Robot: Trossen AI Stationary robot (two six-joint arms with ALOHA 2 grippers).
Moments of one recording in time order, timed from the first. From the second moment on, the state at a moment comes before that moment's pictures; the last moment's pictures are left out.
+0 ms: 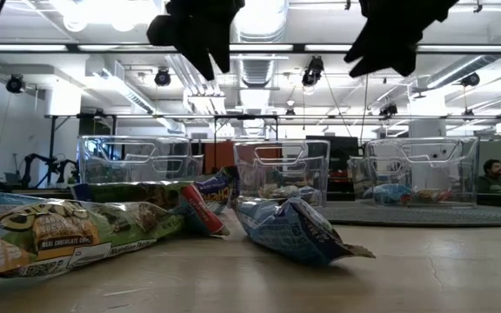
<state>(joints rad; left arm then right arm) -0.12 1.72 1.69 -1.15 -0.34 -0.79 0.02 1.03 0.86 -0.49 0.25 0.51</state>
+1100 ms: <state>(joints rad) -0.22 1.46 1.02 -0.44 -0.16 -1.14 0.10 1.04 0.86 -0.65 0.21 0.63</state>
